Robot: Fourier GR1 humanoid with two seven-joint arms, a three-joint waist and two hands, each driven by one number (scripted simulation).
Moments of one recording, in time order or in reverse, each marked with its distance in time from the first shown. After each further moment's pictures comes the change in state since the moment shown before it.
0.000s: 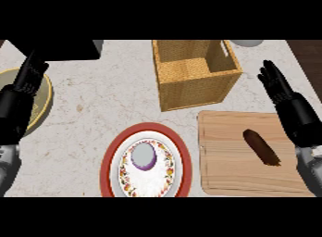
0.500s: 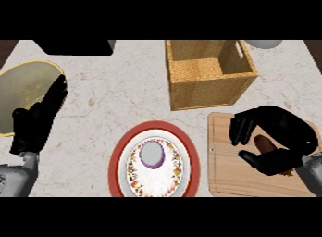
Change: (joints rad) left arm 0.068 -0.064 -0.045 0.140 0.026 -0.017 0.080; right arm -0.044 -0.066 0.109 -0.003 -0.106 0.588 -0.296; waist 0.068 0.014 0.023
